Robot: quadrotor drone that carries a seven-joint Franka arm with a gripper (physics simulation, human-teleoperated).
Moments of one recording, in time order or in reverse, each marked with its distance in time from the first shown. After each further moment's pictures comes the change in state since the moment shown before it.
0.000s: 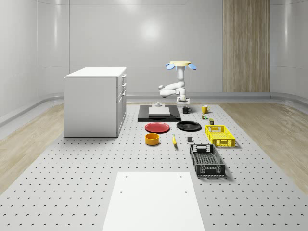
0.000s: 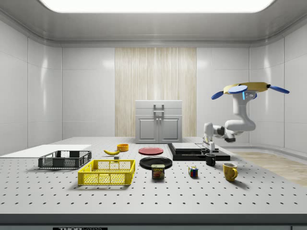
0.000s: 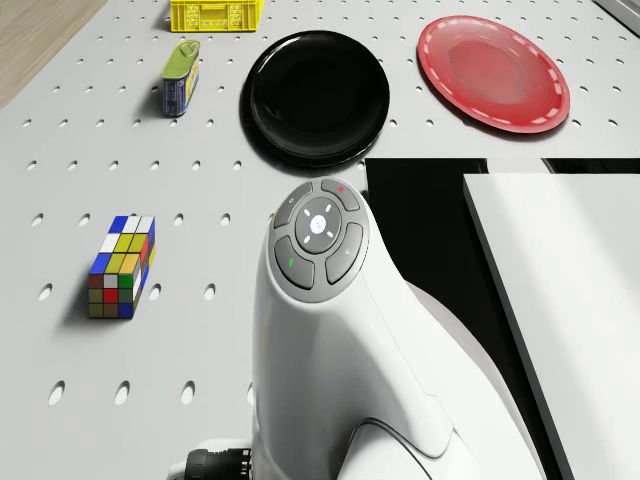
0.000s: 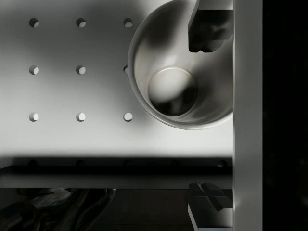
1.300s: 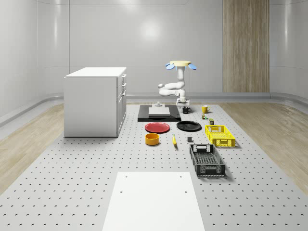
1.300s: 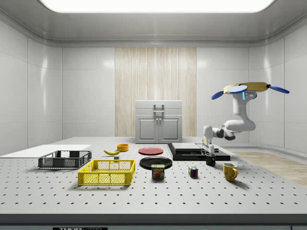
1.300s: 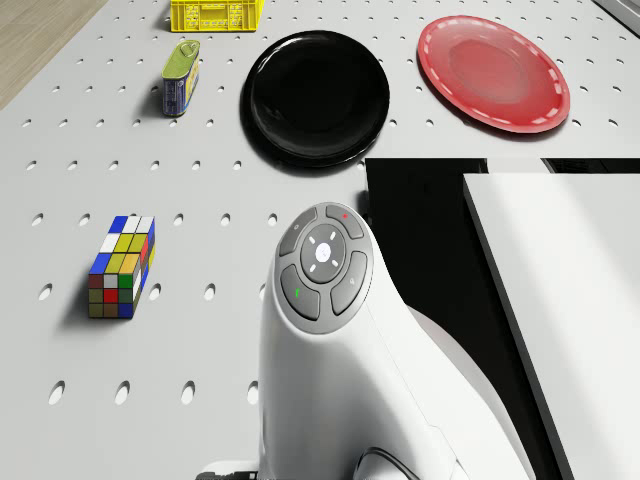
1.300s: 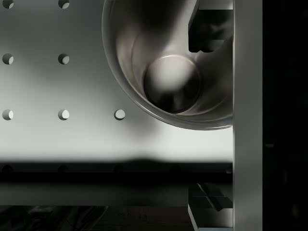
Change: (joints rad) arm -0.026 -0.097 -0.063 0.038 -0.040 0.122 0.001
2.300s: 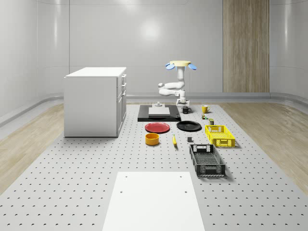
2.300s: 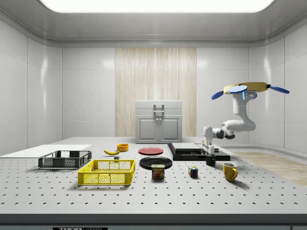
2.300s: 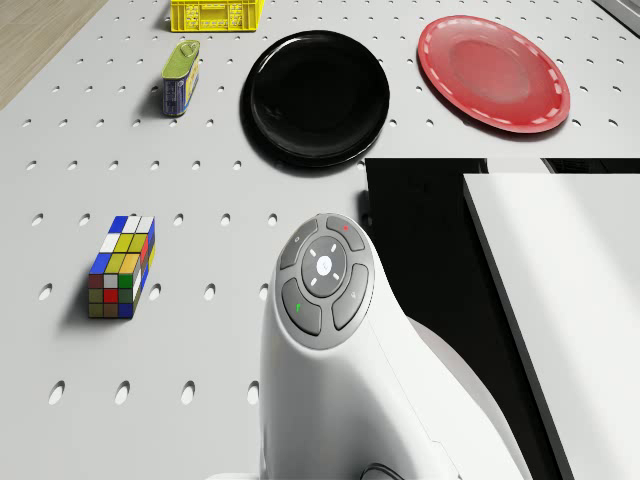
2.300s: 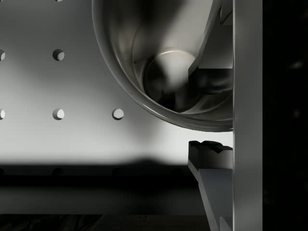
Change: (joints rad) arm -0.010 -0.049 -0.020 0.005 -0.006 0.054 0.008
